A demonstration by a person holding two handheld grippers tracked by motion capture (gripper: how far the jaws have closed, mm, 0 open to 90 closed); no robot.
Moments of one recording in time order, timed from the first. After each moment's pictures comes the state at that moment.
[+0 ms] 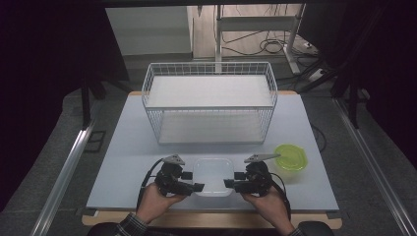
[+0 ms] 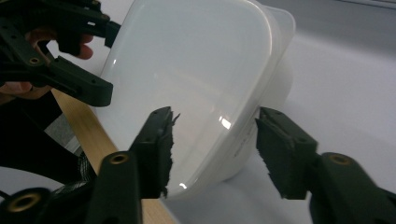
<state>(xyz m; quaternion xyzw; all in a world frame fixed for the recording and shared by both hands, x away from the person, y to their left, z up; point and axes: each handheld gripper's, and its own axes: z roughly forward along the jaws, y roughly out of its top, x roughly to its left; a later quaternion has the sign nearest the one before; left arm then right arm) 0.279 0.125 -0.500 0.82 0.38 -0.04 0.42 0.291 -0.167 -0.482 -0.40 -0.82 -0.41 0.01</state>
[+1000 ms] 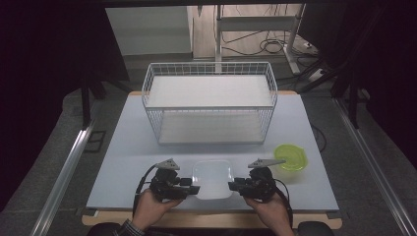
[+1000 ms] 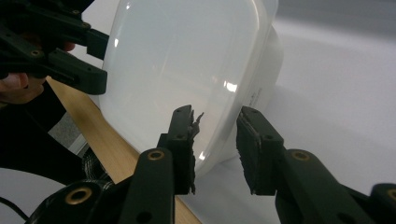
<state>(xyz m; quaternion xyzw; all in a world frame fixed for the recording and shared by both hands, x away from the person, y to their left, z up) 0.263 0.130 -0.497 0.82 0.39 -0.03 0.42 0.274 -0.173 -0.480 -0.42 -0.81 -0.41 0.00</state>
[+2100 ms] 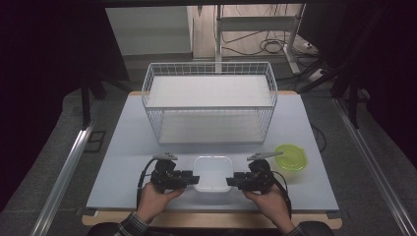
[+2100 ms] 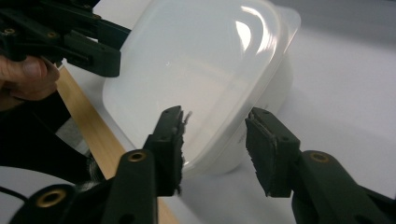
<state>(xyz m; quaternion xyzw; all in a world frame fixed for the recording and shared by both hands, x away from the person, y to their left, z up) 0.293 0.138 -0.503 0.78 0.43 -0.07 0.45 0.303 -0.173 -0.483 -0.41 -0.81 -0.41 0.04</state>
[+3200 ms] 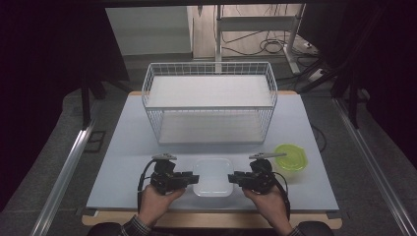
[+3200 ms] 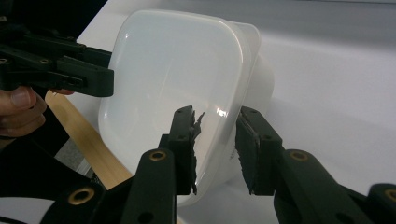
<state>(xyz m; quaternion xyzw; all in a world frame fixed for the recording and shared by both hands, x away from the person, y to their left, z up) 0.275 0.133 -0.492 0.75 0.48 -0.05 0.45 0.291 -0.171 -0.474 -0.46 -0.78 -0.42 0.02</state>
